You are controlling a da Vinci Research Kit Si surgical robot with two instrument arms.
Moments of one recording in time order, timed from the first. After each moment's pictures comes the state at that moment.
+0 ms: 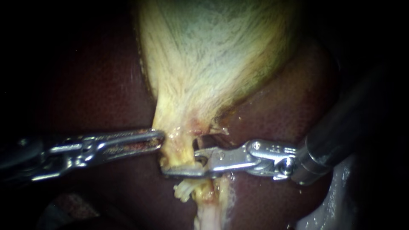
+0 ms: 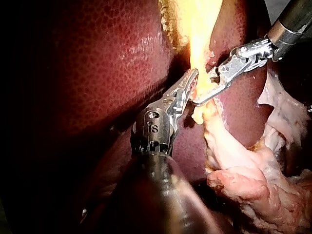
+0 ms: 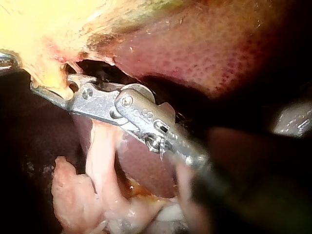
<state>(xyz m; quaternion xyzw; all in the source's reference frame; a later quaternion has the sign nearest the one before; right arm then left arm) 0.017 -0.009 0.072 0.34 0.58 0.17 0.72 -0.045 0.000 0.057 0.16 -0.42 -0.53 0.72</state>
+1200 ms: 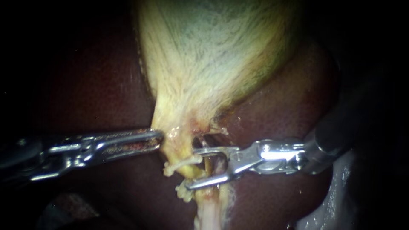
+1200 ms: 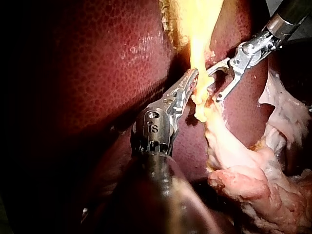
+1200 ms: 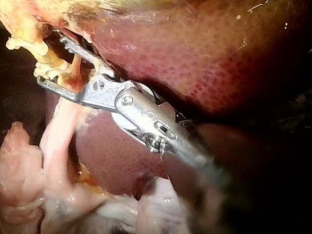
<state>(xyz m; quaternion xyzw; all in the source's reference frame) 0.010 -0.010 0.074 0.29 0.60 0.11 0.74 -0.044 -0.001 0.057 0.16 -0.42 -0.53 0.72</state>
